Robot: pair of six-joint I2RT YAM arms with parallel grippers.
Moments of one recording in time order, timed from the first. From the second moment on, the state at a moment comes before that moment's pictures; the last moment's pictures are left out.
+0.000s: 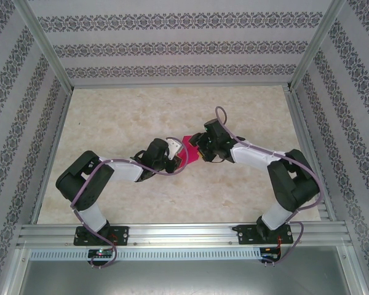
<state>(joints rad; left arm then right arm) -0.67 1.72 0.71 0.30 0.17 -0.11 0.54 1.62 0.92 -0.14 -0.21 1.25</state>
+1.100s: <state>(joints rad) -0.57 1.79 0.76 0.24 0.51 -0.48 0.54 1.77 0.85 0.09 -0.42 0.85</state>
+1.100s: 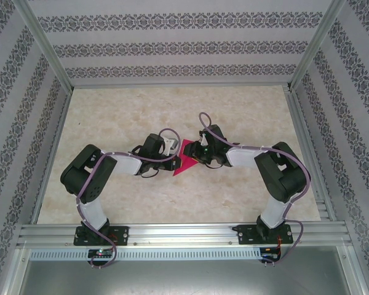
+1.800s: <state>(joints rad) -0.54 1.84 0.79 0.25 0.61 -0.54 0.54 1.82 0.89 0.05 -0.41 0.83</state>
